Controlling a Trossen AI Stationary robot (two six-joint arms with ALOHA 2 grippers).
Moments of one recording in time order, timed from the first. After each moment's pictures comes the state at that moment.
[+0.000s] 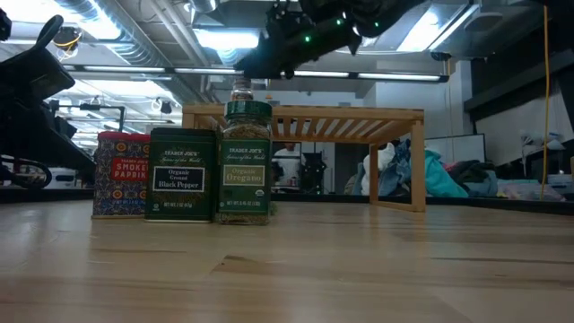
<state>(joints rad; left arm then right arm) -0.80 0.75 0.07 -0.16 -0.89 -0.77 -0.32 1.89 1.52 0.05 -0.20 -0.23</state>
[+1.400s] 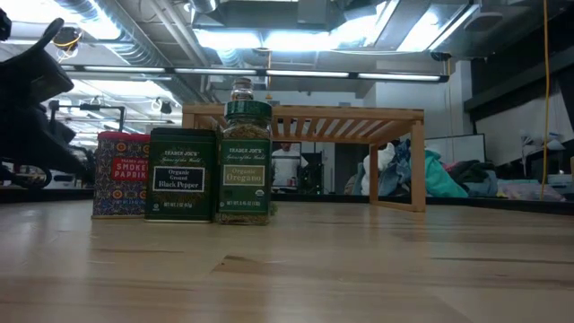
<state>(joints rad) -0.80 0.75 0.07 -0.16 -0.82 -0.78 0.32 1.89 2.00 -1.10 0.39 0.32</state>
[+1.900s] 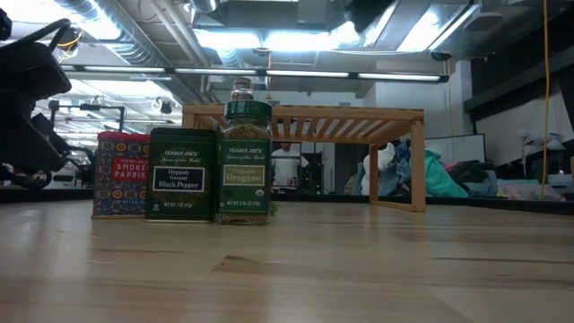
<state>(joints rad) -0.80 0.75 0.07 0.00 -0.64 -0.89 0.43 1.89 1.81 -1.26 0.58 0.59</state>
